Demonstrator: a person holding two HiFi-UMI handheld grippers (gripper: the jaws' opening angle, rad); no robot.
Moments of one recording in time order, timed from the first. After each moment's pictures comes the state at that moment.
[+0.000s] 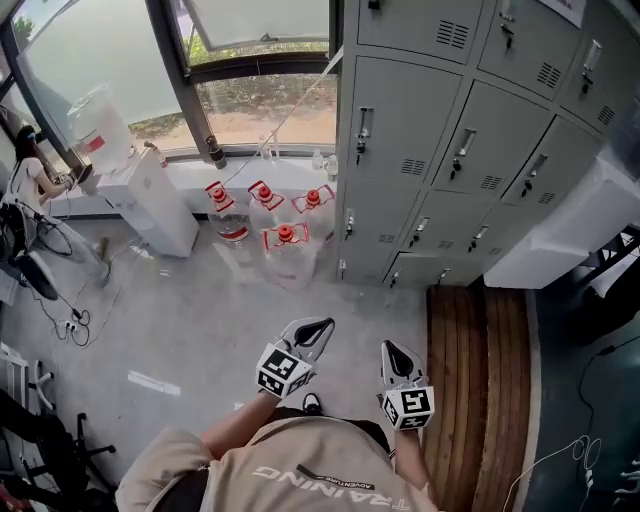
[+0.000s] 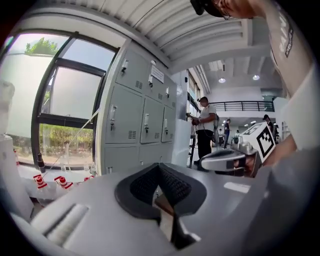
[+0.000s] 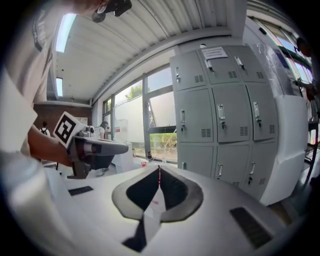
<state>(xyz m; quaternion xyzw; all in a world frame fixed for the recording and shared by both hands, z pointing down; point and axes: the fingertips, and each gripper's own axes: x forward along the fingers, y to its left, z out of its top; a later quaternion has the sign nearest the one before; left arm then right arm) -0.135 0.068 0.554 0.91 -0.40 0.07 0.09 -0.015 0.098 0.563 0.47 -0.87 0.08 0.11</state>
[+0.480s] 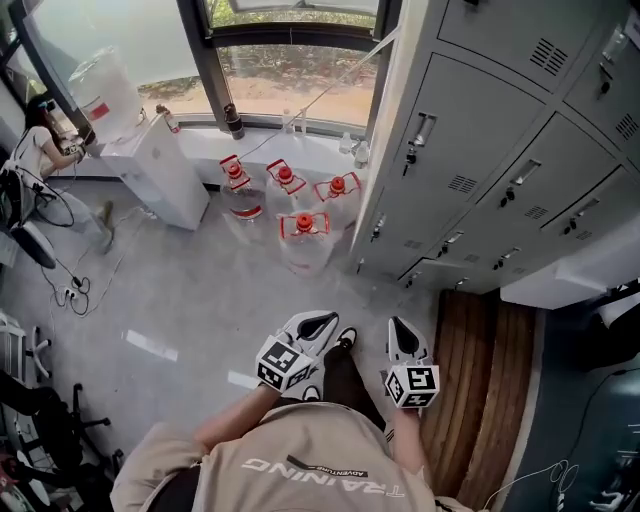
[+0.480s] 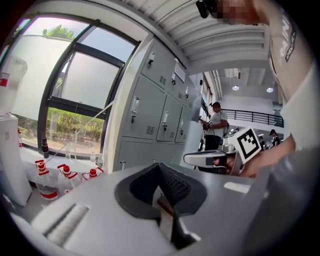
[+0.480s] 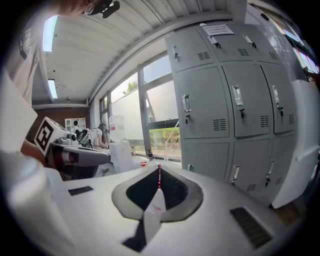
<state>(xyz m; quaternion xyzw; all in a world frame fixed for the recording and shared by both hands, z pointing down) -0.209 -0.020 0.581 0.89 -0.42 0.05 0.15 -0.089 -0.045 0.581 0.46 -0.87 0.11 0.11</state>
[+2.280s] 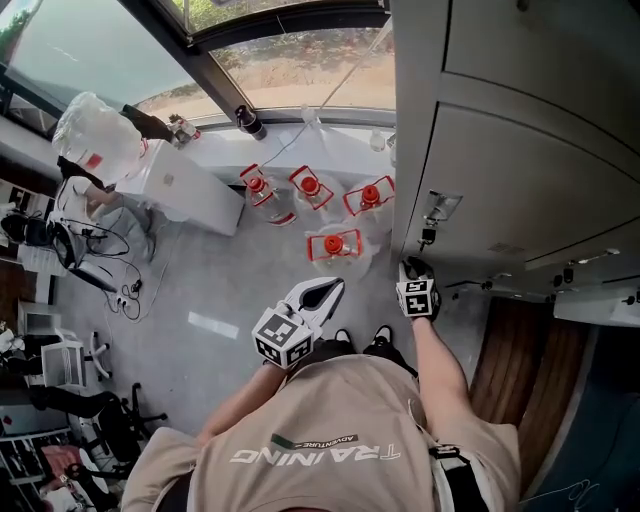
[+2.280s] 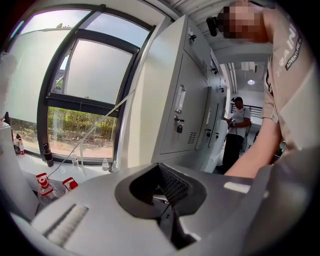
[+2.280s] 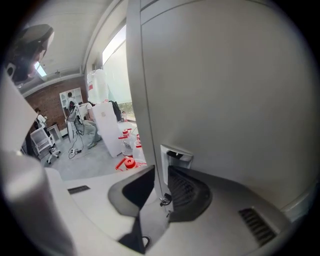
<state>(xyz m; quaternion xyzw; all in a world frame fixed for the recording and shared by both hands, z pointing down) -0.261 -0.298 0.578 0.86 -0.46 0.09 0.18 -0.150 -0.411 0.837 0.39 -0.85 0.17 0.30</state>
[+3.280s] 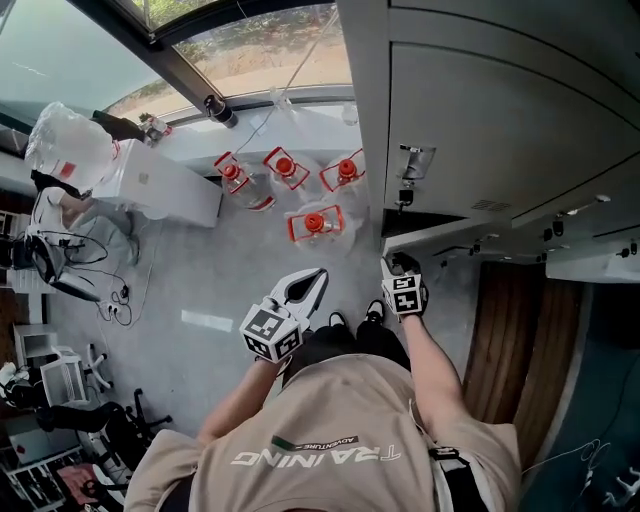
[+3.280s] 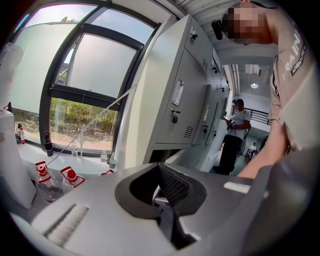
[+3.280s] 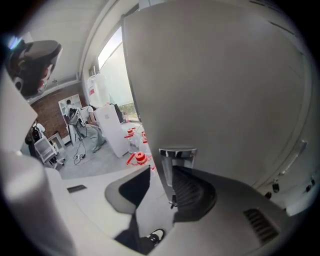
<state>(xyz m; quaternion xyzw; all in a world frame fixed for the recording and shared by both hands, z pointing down) -0.258 -0.268 0.601 0.86 -0.46 0.09 0.21 -0.140 -0.341 0.837 0.39 -0.85 0.21 0.29</state>
